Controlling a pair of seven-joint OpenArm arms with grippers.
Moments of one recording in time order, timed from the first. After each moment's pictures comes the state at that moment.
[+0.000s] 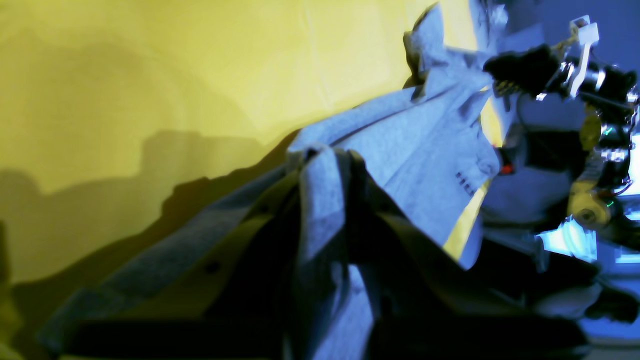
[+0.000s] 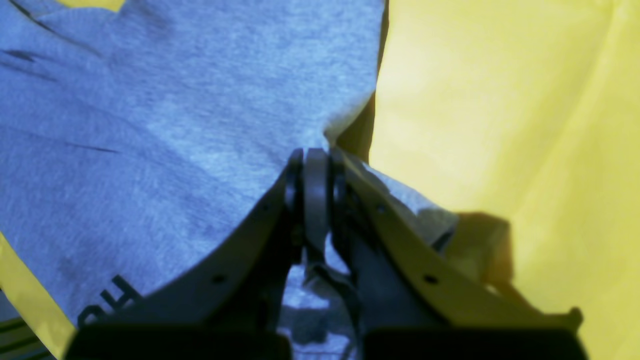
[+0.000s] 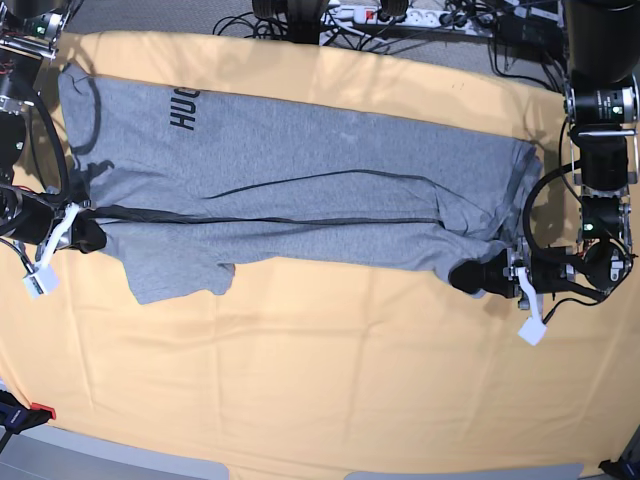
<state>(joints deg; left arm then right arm) -32.8 -32.2 6.3 46.6 -87.3 -43.9 80.9 7.1 30.3 21.4 83.3 50.6 41.6 -73.6</state>
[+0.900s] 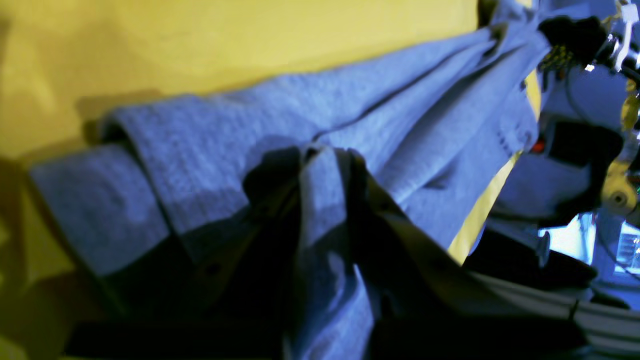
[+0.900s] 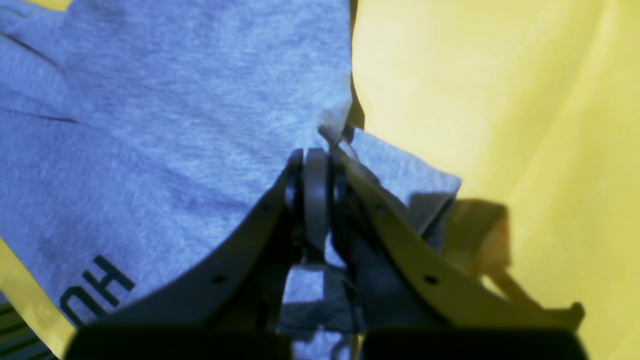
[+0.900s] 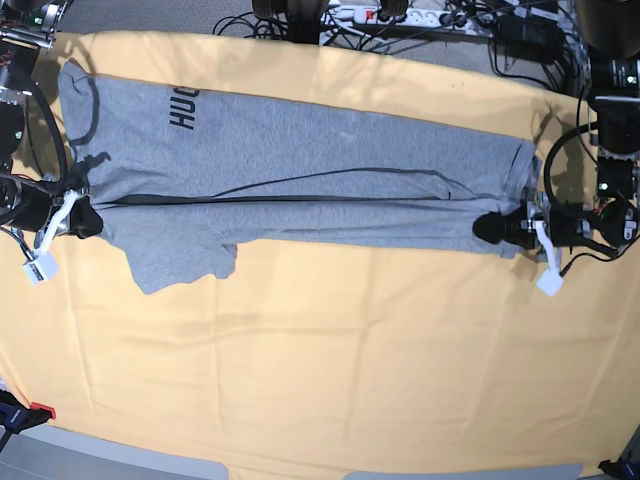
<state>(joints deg) -23.7 -37.2 7.2 47.1 -88.2 -43.7 79.9 4.5 31.4 21.3 83.3 49.4 41.6 -72.8</state>
